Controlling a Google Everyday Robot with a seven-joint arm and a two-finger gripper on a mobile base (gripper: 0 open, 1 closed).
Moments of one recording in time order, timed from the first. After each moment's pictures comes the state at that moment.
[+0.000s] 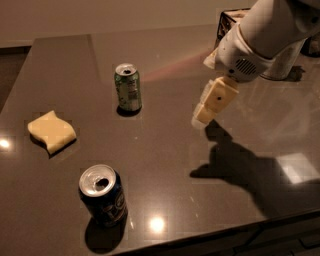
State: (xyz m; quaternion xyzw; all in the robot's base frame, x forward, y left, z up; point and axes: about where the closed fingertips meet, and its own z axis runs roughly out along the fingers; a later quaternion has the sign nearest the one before) arm 0.507 -0.105 0.950 -0.59 0.76 0.09 0.25
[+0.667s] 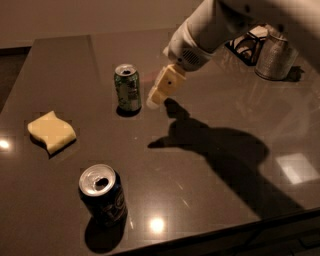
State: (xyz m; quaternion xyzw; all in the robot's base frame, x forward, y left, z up) arm 0.582 -0.014 0.940 -0.60 0.73 0.13 0.30
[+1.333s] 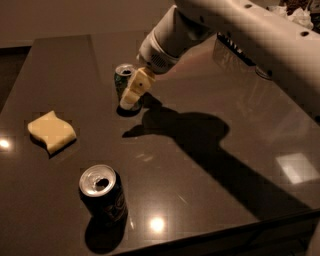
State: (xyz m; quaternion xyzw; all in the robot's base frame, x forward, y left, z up) arm 0.613 0.048 0.916 -0.61 0.72 0.17 0.30
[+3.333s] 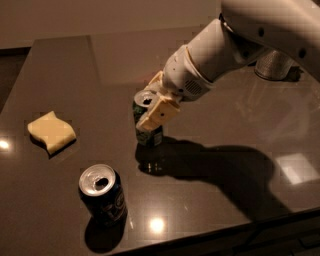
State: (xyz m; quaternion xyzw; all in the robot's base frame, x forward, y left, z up) arm 0.492 0.017 0.926 -0.65 0.66 0.23 0.29
